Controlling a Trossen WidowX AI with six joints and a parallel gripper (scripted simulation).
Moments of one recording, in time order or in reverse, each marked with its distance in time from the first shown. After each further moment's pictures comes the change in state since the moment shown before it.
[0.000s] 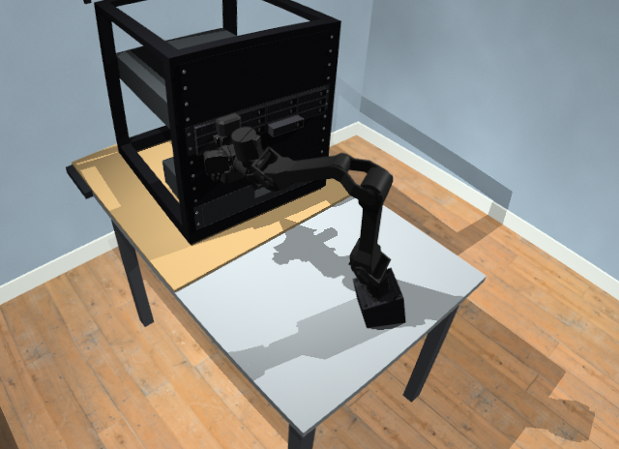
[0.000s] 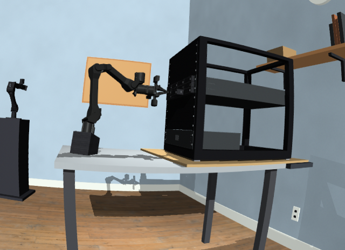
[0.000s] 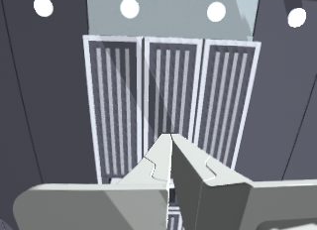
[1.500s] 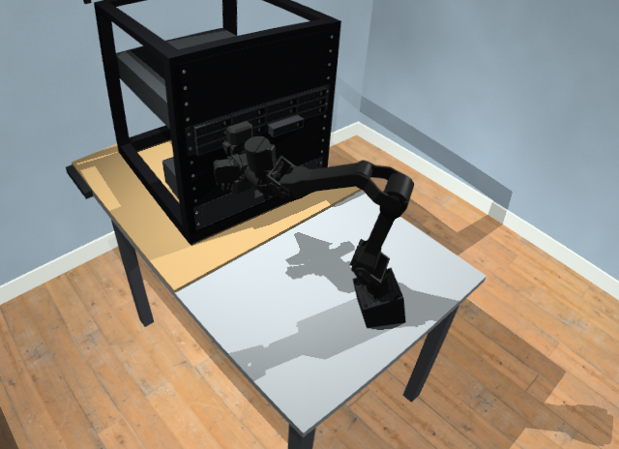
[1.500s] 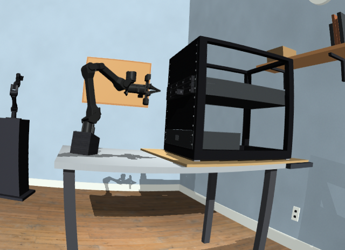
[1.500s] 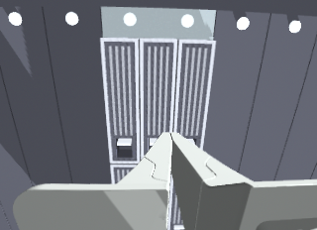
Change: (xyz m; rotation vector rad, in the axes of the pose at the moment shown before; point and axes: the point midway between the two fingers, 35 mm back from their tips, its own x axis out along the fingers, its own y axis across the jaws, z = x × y) arm -0.053 -0.003 0.001 0.010 -0.002 -0.016
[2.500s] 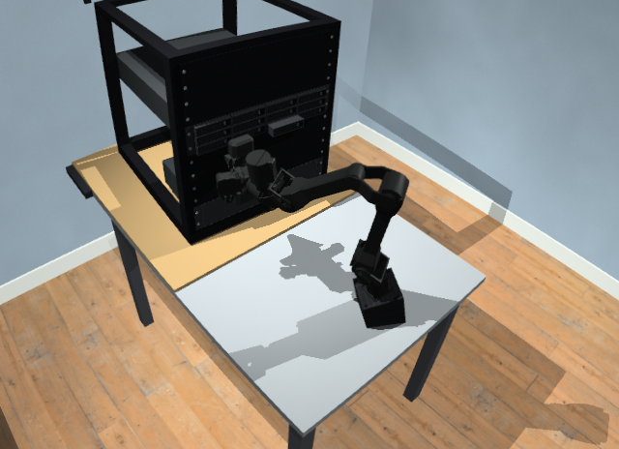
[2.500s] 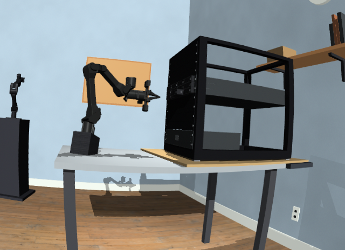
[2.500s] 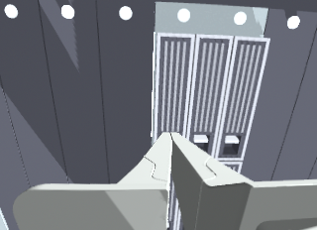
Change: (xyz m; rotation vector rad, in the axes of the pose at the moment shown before) arm 0.000 0.039 -0.004 -0.011 0.001 0.013
